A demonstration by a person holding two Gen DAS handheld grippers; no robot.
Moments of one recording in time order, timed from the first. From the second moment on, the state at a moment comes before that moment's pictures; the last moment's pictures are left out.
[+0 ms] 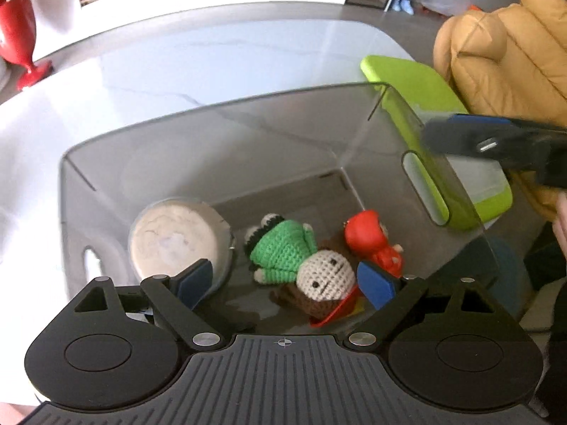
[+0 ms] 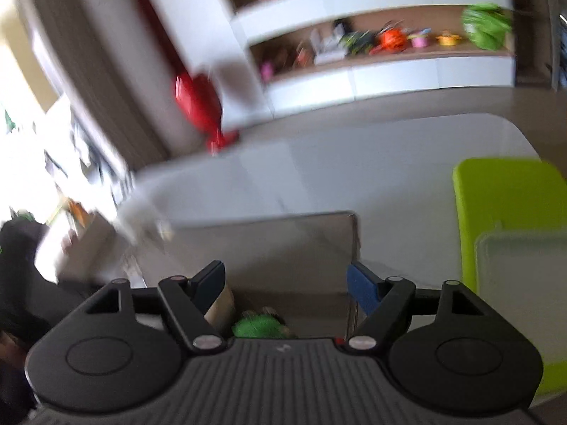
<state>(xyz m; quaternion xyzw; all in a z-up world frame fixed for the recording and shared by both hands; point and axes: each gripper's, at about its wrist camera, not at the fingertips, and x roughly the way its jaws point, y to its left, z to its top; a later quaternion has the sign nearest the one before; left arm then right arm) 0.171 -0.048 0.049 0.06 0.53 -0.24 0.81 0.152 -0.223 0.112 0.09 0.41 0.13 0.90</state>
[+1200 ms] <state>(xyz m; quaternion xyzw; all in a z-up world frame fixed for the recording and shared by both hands) 0.195 0.107 0.040 -0.18 0.48 -0.18 0.84 0.172 -0.037 0.023 -0.45 0.47 0.27 0.71</state>
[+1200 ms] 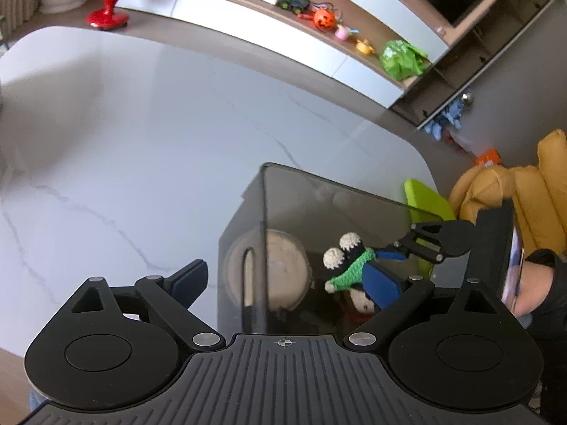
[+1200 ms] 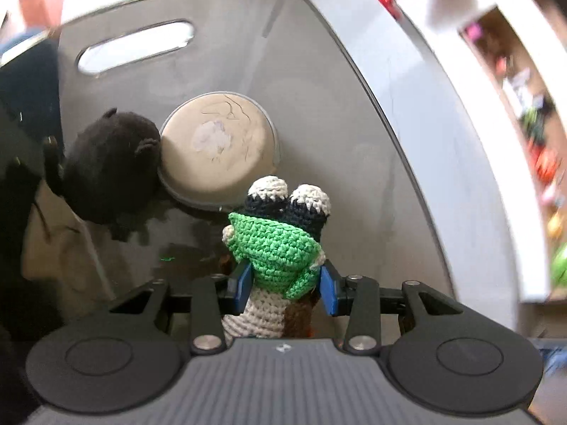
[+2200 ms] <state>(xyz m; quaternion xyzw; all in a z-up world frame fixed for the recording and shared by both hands) 0.151 0.072 0.024 -0.08 0.54 -0.33 0.77 0.210 0.008 -0.008 -0.02 0.70 0.34 0.62</state>
